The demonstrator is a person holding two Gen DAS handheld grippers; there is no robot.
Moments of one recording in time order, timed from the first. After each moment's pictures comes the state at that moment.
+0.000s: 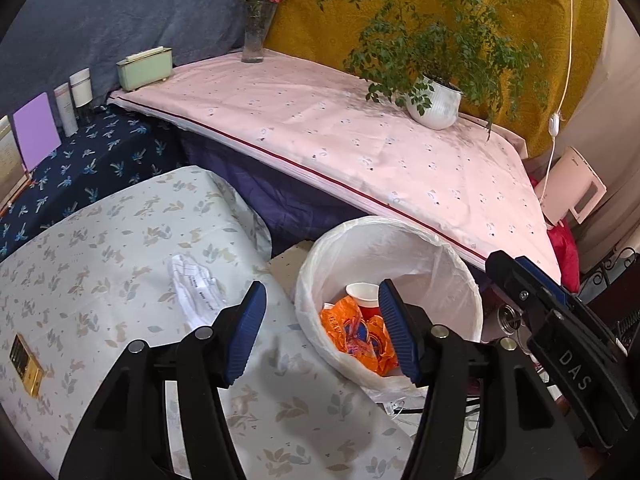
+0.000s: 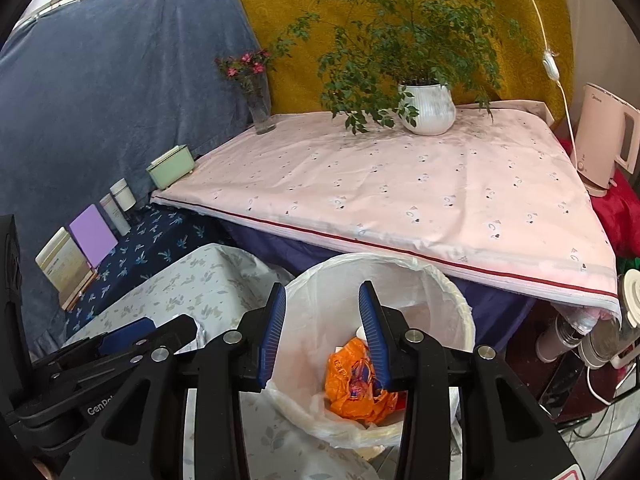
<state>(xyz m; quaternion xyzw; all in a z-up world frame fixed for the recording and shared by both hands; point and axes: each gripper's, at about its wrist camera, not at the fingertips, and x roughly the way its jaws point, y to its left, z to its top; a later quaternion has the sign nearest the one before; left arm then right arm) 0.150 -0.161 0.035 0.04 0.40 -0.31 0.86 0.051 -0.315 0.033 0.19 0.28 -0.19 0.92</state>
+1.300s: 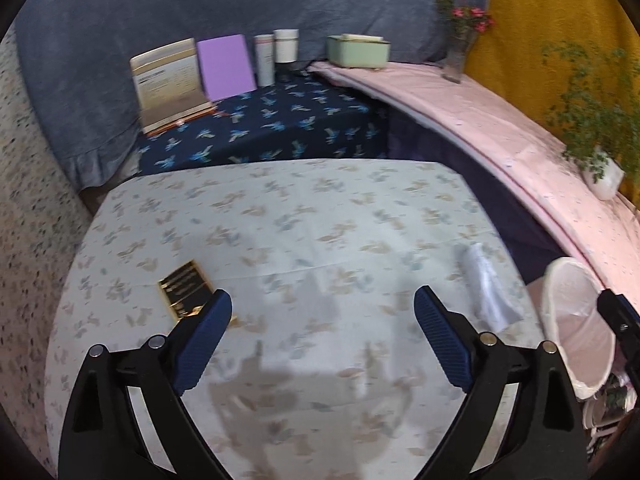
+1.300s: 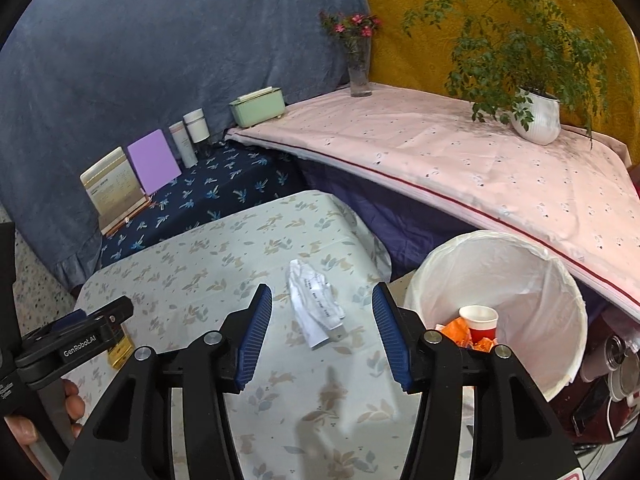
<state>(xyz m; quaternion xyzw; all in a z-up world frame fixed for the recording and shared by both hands) 0.191 0.076 0.005 -0.01 0.41 -0.03 0.91 0.114 -0.167 0.020 0.12 0.33 -0.08 0.93</state>
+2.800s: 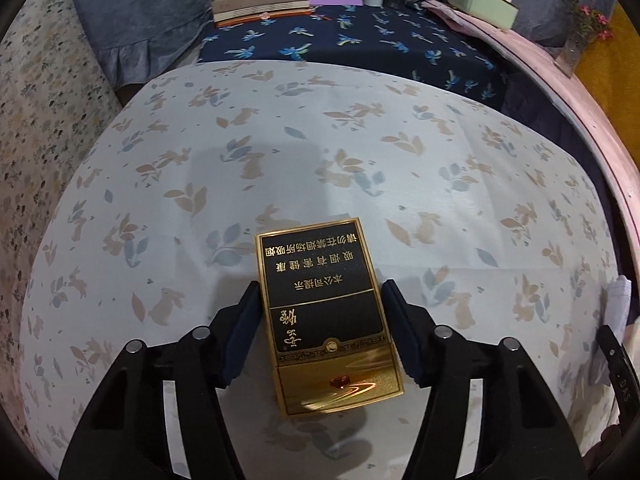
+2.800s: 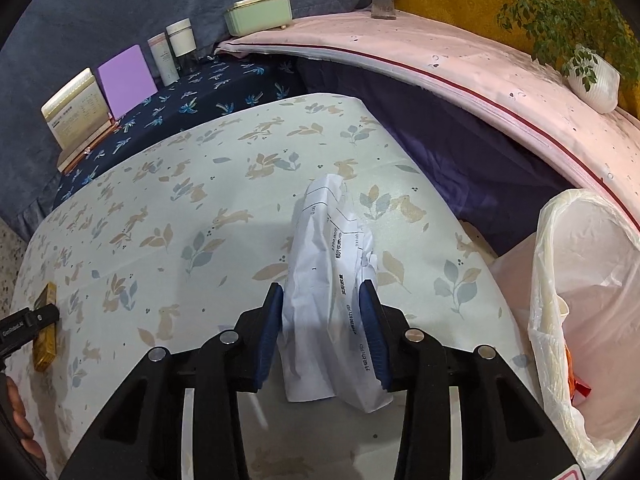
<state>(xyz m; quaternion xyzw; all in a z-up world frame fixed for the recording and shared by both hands) 0.262 0.164 -0.095 -0.09 0.52 0.08 0.85 0.235 -0.141 -0.105 0.09 0.45 -0.07 0.89</state>
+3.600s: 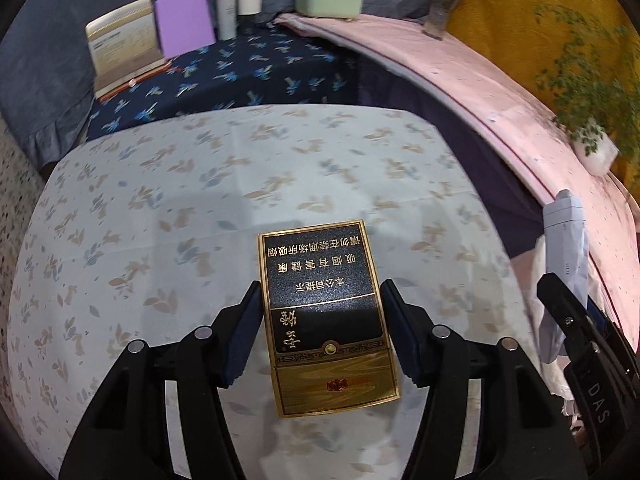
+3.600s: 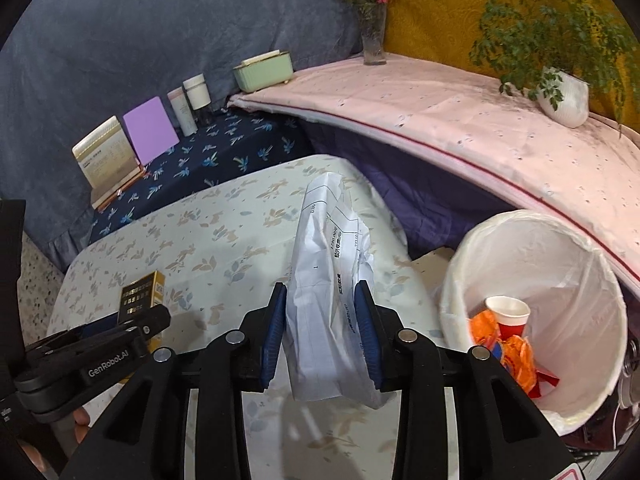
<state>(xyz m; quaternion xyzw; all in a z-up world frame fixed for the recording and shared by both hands) 0.216 0.009 -0.034 -0.02 0.48 -0.08 0.87 0.159 -0.166 -0.027 0.12 0.37 -0.07 0.92</state>
